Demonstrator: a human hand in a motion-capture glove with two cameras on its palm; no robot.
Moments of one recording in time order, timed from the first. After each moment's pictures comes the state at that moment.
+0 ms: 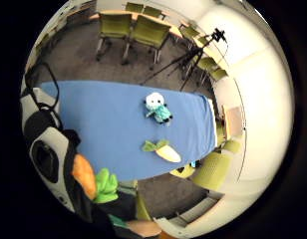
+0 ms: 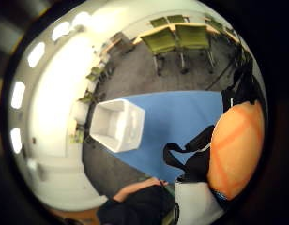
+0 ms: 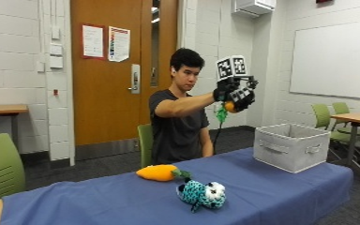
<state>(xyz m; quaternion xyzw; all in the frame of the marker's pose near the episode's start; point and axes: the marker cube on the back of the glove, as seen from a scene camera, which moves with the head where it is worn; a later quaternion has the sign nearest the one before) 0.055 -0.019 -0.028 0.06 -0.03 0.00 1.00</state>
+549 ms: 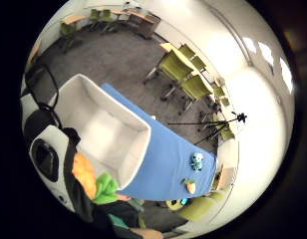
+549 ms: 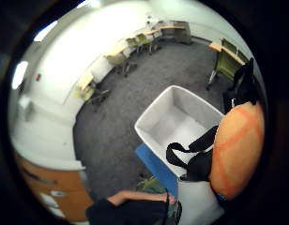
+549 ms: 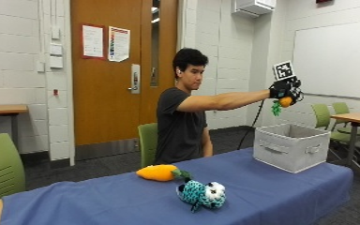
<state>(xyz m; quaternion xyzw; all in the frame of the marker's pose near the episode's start) -0.239 -0.084 -0.032 0.10 -0.07 -0.35 0.93</state>
